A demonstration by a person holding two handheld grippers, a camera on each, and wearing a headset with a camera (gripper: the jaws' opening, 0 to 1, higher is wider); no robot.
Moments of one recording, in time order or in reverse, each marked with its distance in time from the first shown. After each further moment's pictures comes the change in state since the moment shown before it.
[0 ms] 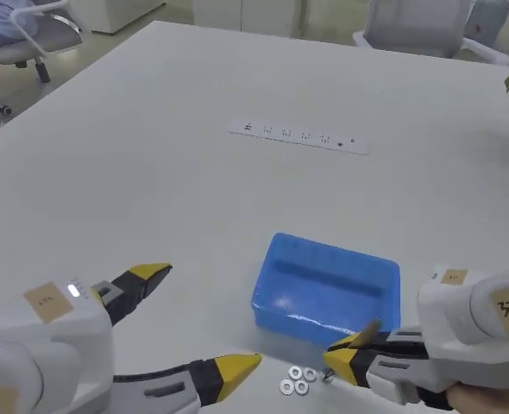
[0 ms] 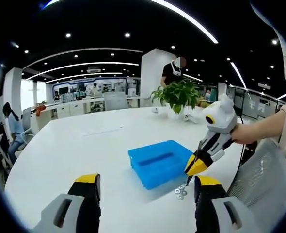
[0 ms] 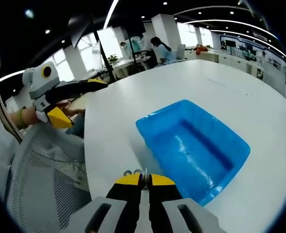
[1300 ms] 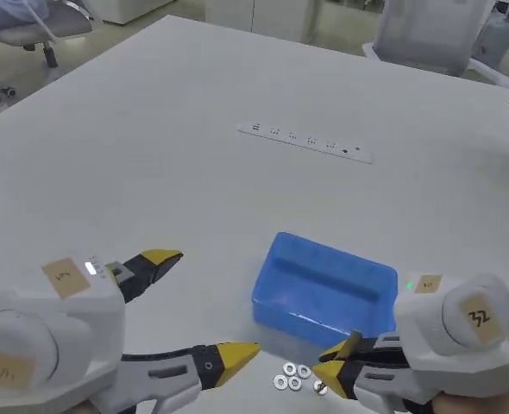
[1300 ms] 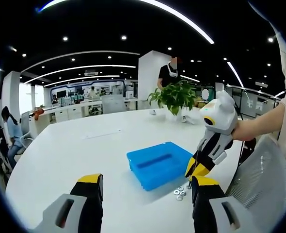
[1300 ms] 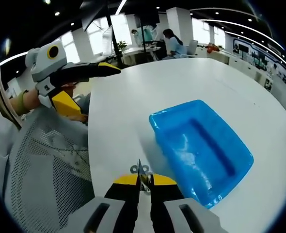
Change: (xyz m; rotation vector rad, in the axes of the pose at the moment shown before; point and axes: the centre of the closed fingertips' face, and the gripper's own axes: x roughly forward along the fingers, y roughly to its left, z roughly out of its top) left arm -0.003 -0.003 0.004 0.025 -0.020 -0.015; right arm 0.003 0.013 -0.004 -0.101 0.099 -0.004
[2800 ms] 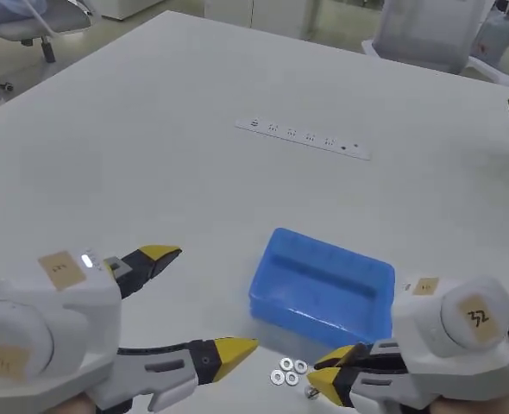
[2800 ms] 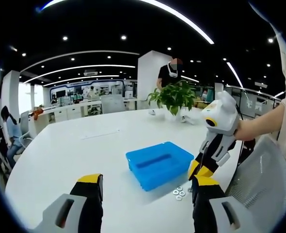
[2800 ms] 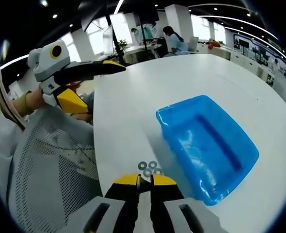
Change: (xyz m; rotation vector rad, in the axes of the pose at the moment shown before) left arm 0.000 -0.001 0.000 0.000 0.000 -0.008; right arm -0.001 0.014 -0.004 0.009 0.028 0.033
